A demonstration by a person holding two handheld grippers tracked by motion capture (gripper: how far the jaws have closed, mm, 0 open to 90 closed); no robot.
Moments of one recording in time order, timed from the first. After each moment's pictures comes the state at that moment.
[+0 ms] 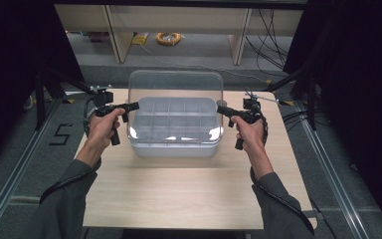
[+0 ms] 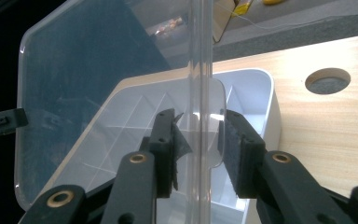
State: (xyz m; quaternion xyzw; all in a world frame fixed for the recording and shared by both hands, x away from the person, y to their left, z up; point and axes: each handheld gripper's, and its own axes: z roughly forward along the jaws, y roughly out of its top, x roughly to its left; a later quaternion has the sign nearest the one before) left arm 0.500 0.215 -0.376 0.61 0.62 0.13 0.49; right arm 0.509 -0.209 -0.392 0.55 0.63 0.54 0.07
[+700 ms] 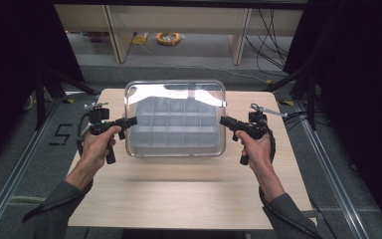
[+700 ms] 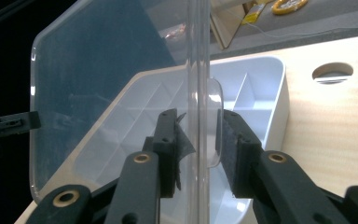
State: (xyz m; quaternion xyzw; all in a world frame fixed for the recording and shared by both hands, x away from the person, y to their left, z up) left arm 0.439 0.215 -0.387 0.62 0.59 0.13 0.49; right arm 0.451 -0.215 -0.391 0.53 0.64 0.55 0.08
